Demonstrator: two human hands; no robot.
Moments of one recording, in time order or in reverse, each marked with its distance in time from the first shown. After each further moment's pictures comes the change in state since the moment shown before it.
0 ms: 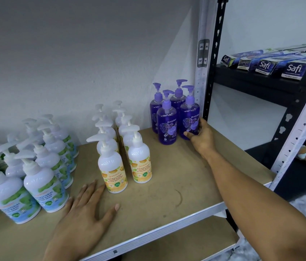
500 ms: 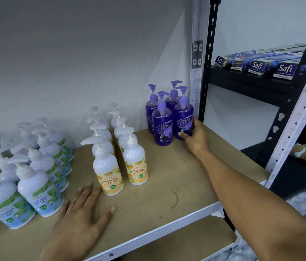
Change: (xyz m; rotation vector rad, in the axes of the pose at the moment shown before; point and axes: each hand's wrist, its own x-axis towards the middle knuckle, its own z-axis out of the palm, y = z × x) left_hand 0.002 0.001 0.000 -0.006 0.002 -0.005; right_hand 0.002 0.001 0.004 -0.051 -0.003 -0.034
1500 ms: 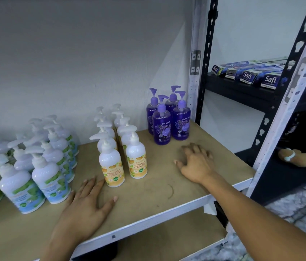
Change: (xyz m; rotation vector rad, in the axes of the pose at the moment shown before) left_hand -0.007 0.005 -0.005 -0.006 -0.004 -0.012; right_hand -0.106 -0.045 -0.042 -0.994 -0.383 -0.042
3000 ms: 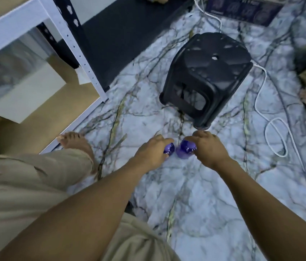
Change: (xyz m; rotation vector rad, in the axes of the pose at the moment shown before) left_hand -0.318 0.385 0.333 -0.035 -0.863 0.775; right_hand -0.558 0.342 0.070 -0.053 -0.461 0.435
